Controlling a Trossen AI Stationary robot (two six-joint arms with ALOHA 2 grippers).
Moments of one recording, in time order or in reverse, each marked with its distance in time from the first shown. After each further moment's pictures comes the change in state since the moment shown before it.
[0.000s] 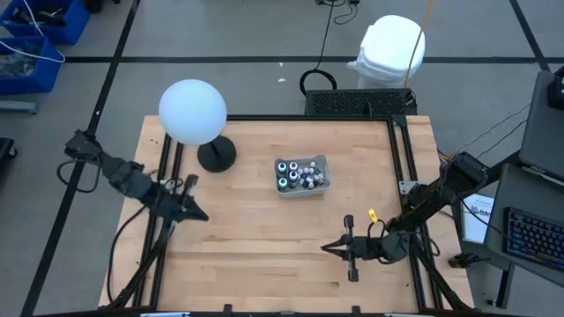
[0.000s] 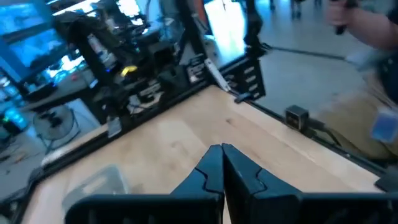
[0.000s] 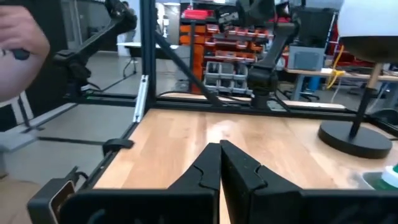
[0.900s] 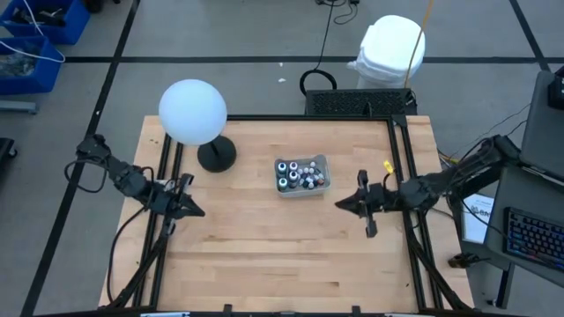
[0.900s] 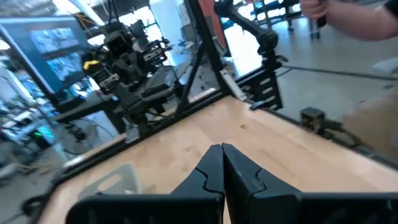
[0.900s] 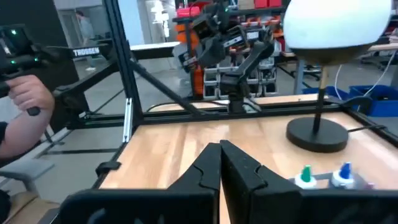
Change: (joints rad) left arm -0.058 -0.274 -0.271 0.133 -0.109 0.021; right arm -0.337 -0.751 -0.001 -0.800 -0.369 0.161
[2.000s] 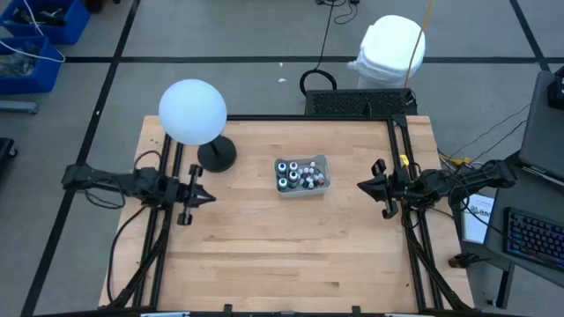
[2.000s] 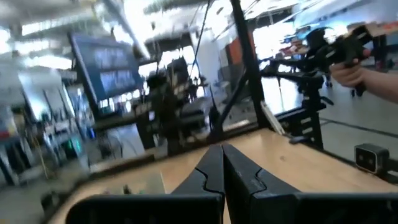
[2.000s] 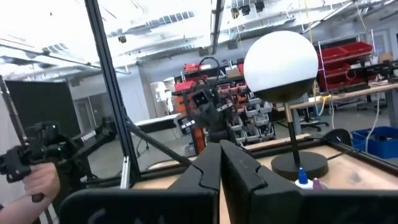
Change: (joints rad) left arm 0.462 -0.116 -0.326 0.457 0.359 -0.077; right arm -0.231 -0.601 -0.461 0.192 -0.177 0.036
